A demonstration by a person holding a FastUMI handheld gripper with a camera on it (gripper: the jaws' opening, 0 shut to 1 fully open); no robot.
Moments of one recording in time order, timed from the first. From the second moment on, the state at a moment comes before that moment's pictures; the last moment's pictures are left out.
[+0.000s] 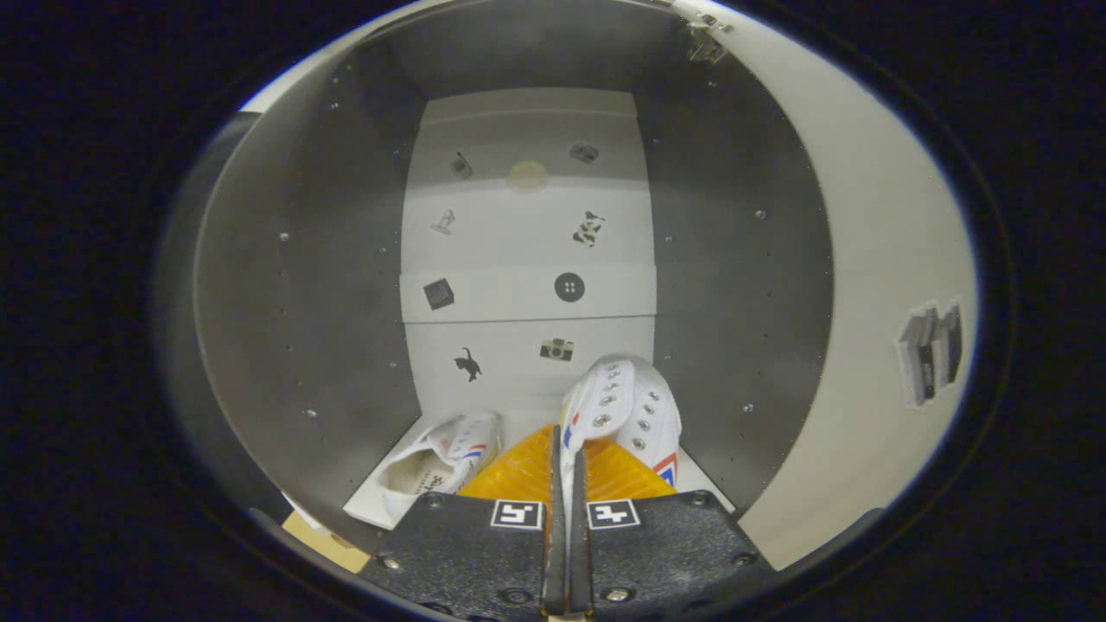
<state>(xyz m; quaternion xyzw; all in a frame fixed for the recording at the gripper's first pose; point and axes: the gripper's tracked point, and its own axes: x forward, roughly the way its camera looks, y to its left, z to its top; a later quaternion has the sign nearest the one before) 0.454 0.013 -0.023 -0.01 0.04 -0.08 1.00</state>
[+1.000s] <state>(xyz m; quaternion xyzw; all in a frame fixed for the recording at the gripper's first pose) 0.508 0.017 -0.055 -0.12 0.06 -0.01 0.99</state>
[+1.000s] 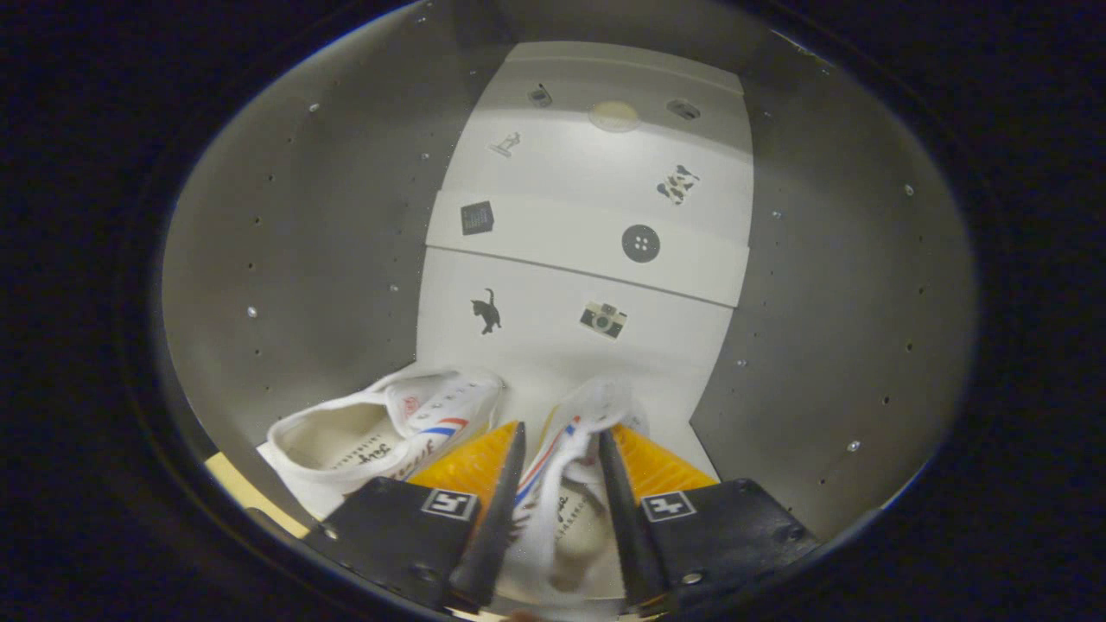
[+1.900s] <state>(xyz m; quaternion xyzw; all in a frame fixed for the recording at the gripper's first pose) 0.319 0.066 -0.021 0.03 0.02 -0.02 1.00</state>
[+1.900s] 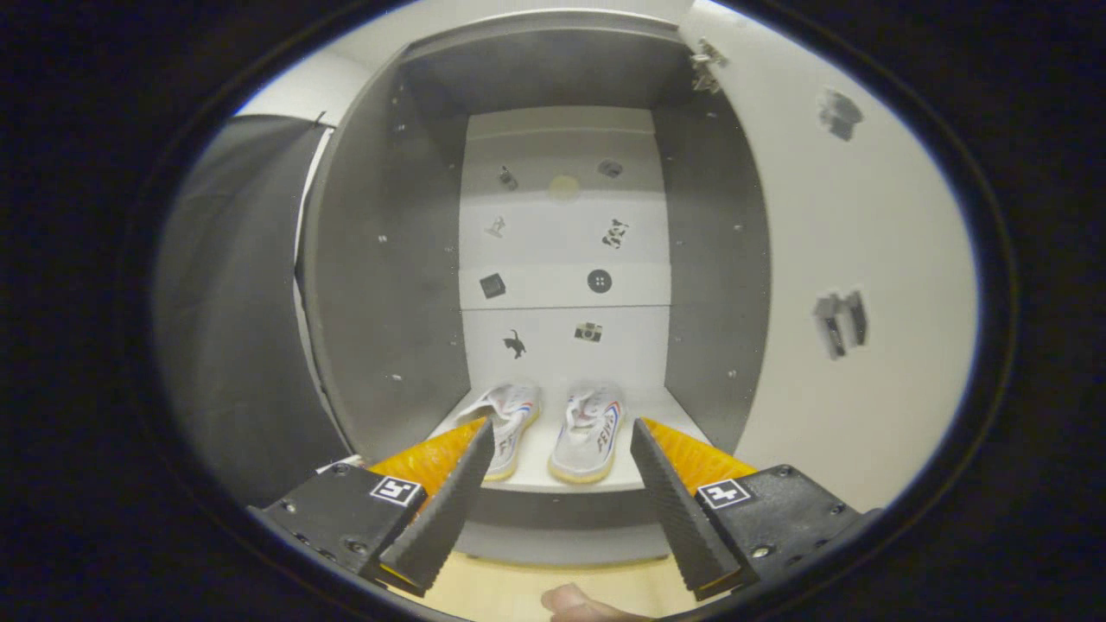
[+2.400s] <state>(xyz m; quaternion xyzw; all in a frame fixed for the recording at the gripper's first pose) 0.194 0.087 -0.024 0.03 0.02 -0.03 1.00</state>
